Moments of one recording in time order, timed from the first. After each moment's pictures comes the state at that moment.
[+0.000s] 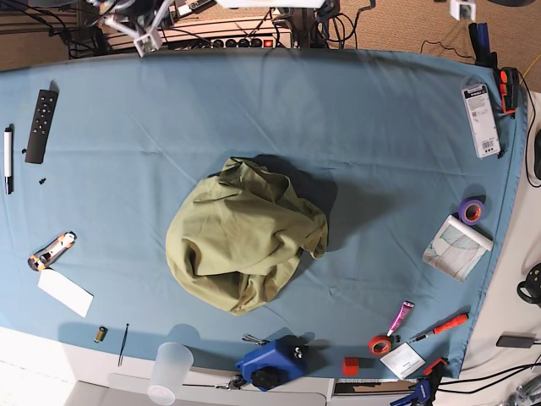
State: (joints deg) left arm 64.1 -9.6 -17.0 110.6 -19.3 -7.4 26.9; right arm -53.9 26.0 4.3 113.7 16.1 11.9 -37.3
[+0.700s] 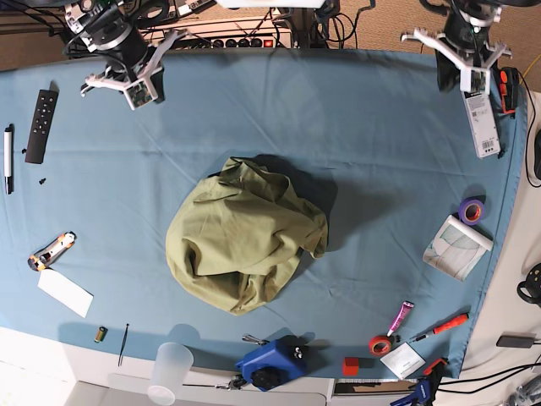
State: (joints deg) left arm 51.6 -9.6 -18.4 128.5 -19.4 -8.7 31.3; right arm -45.8 25.6 7.1 133.4 6.7 12.1 -42.5
